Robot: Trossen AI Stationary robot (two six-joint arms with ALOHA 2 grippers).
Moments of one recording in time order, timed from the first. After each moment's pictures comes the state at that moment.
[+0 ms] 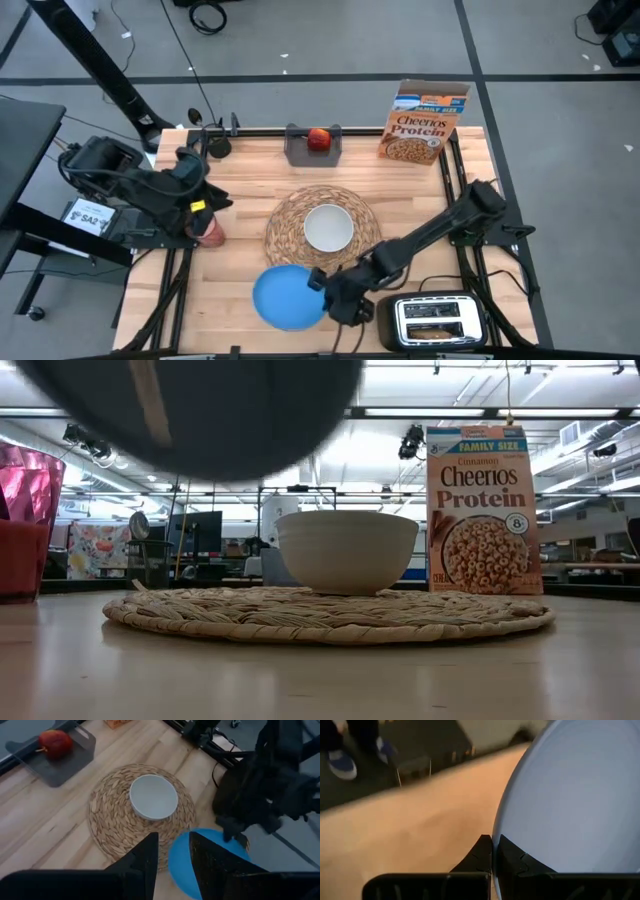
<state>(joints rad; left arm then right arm) -0.47 1.28 1.97 -1.52 -0.47 -0.98 0.48 1.95 1.57 -0.49 -0.05 -0.65</state>
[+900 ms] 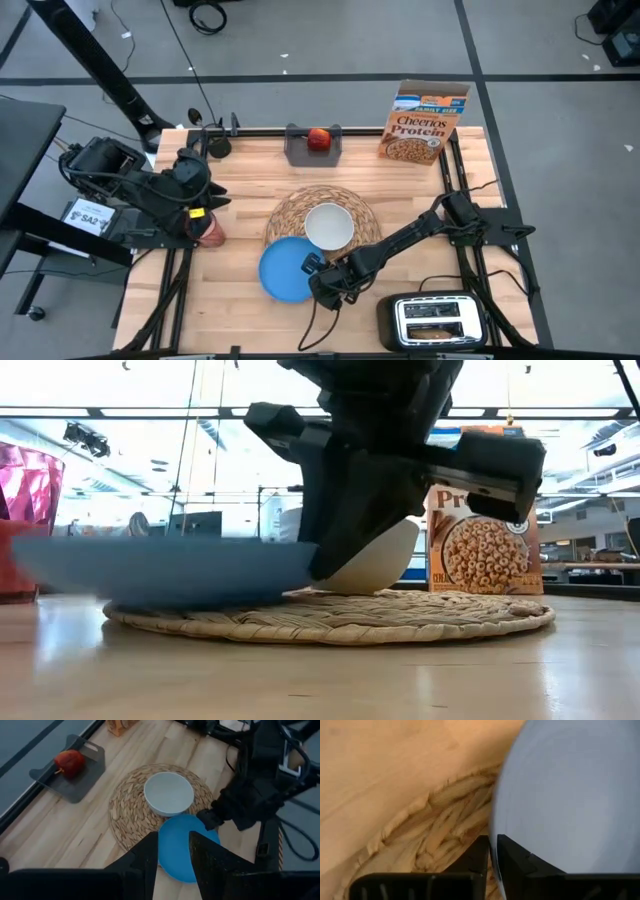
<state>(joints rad) -0.49 1.28 1.97 -1.57 -0.50 -0.79 0.41 2.14 1.57 -0.53 0.16 -0.65</state>
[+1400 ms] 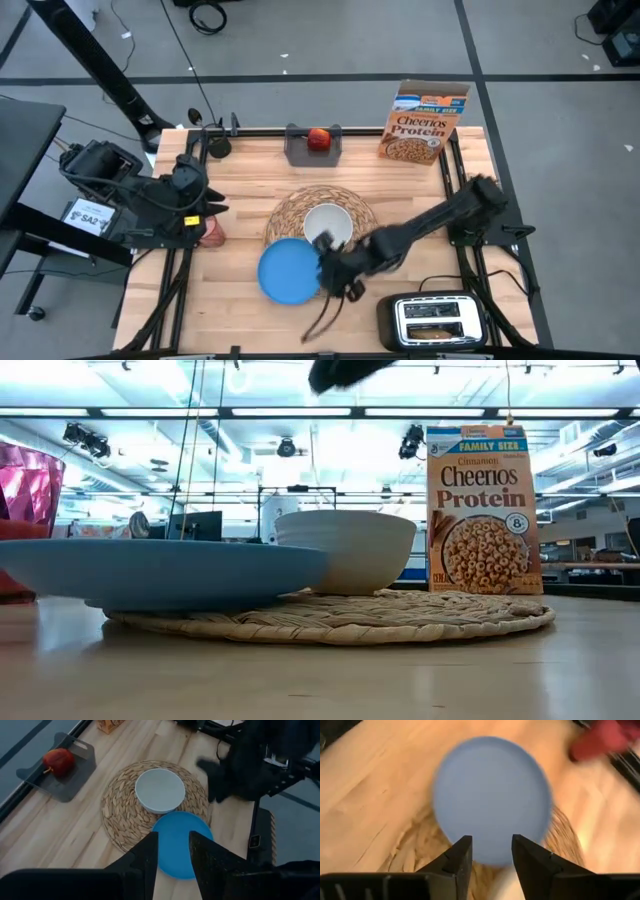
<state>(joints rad) -0.53 1.28 1.97 -1.57 -0.50 -0.83 0.39 1.86 1.62 -0.70 0.22 -0.30</state>
